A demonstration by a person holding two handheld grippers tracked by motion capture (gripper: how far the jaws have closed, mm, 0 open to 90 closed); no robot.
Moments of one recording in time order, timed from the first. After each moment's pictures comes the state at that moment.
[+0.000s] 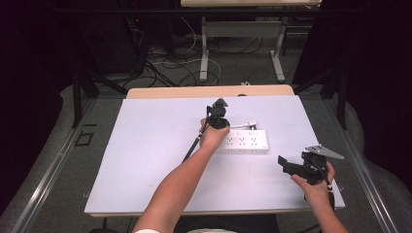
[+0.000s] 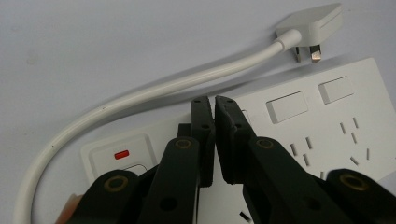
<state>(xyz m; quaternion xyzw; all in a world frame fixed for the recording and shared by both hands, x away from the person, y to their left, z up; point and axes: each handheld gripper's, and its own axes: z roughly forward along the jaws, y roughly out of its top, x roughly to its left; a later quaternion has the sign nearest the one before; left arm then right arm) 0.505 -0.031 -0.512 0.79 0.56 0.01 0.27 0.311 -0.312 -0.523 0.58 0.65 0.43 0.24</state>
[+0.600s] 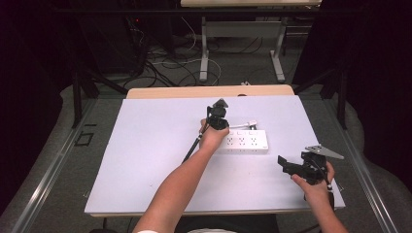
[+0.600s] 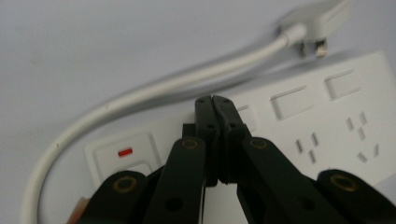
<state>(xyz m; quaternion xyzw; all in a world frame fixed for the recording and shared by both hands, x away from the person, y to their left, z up) 0.503 -0.032 -0.514 0.79 0.55 0.02 0.26 0.311 -0.312 -0.523 0.58 0.65 0.43 0.23</state>
